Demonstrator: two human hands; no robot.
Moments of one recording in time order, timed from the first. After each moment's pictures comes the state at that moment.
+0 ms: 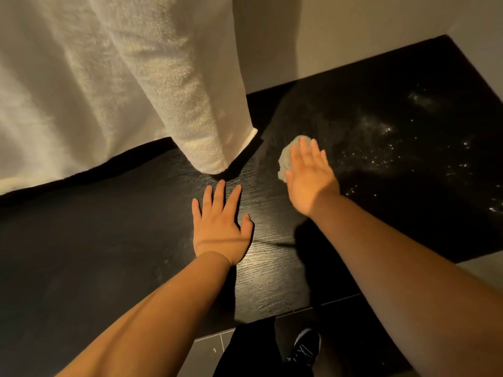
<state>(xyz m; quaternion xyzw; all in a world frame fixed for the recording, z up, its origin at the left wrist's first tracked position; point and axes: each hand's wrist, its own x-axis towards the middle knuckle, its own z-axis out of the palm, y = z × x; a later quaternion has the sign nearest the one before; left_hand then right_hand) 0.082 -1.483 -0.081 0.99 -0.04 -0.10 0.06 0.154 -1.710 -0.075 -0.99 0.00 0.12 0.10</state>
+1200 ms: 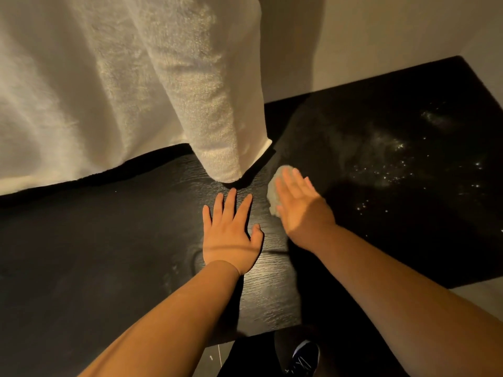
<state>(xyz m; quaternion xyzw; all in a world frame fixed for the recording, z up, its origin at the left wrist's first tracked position) 0.083 -1.482 -0.082 0.99 -0.04 -0.09 0.08 0.124 -1.679 -0.075 -0.97 -0.13 0.13 0.15</state>
